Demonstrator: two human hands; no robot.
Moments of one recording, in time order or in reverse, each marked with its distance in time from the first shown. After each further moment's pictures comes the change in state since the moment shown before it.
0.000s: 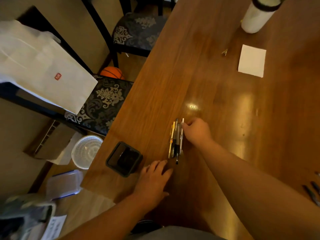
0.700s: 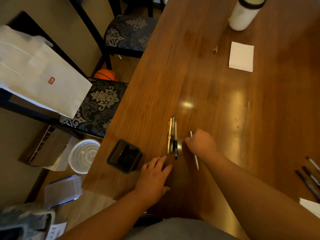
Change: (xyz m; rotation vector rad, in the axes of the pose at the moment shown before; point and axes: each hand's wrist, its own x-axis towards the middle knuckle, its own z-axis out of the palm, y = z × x) left_hand -0.005 -0.003 -0.003 -0.017 0.022 0.039; right_hand -0.039 0.036 0.007 -0.245 -0.064 0.079
